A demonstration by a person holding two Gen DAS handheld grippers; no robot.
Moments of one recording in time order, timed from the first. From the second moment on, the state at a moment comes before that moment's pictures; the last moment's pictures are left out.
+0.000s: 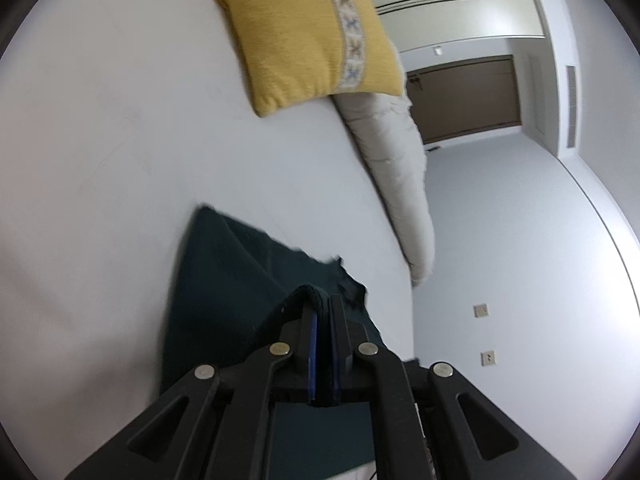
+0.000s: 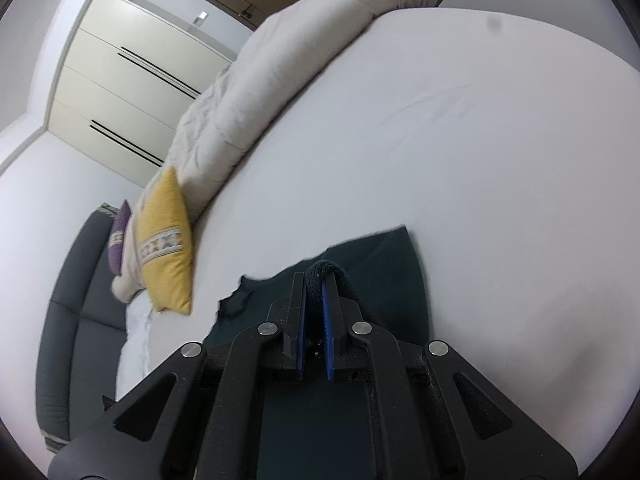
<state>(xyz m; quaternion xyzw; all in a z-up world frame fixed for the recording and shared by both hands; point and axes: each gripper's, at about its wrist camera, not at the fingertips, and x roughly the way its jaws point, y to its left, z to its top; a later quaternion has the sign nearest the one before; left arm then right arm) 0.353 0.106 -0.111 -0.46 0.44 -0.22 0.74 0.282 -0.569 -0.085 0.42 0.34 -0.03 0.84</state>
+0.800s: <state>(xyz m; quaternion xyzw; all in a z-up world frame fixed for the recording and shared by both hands) 0.337 0.074 -0.116 -0.29 0.43 -0.16 0.84 0.331 -0.525 -0.111 0.27 0.37 -0.06 0.89</state>
